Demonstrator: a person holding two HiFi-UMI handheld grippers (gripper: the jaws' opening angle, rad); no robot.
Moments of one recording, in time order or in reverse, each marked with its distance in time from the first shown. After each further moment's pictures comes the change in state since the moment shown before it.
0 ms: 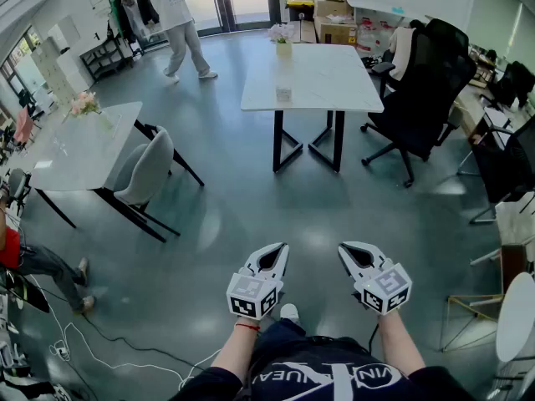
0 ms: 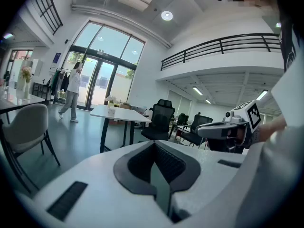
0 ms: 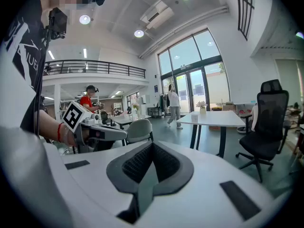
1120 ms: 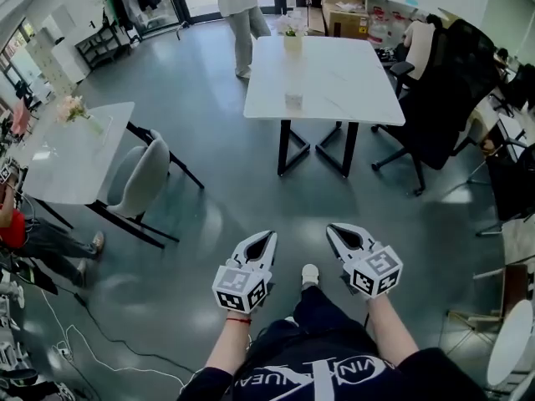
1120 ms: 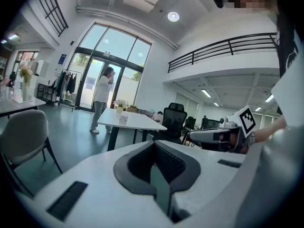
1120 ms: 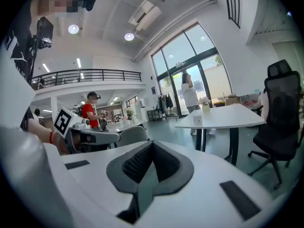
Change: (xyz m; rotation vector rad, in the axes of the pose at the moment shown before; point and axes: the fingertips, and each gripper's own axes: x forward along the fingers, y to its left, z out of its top) left arm 0.099 0.142 0.068 -0.033 -0.046 0.074; right arm 0.180 -0.104 0.053 0.095 -0.030 0.054
